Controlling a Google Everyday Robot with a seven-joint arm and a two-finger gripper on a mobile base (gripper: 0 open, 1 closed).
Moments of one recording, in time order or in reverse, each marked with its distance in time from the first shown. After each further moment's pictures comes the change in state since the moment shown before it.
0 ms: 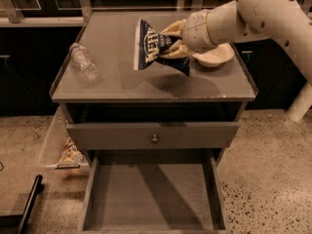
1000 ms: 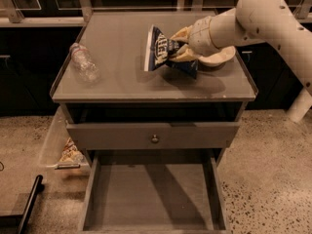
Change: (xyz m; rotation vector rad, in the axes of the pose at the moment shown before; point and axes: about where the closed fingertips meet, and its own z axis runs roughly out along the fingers) arm 0.059 -0.002 0.011 -0.001 0.100 0.086
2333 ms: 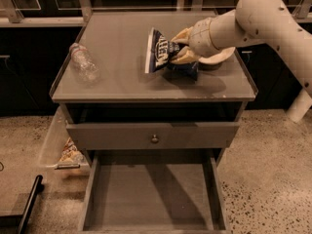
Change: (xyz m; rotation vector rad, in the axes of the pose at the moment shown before) arm 0.008 0.001 0.000 -0.001 0.010 0.009
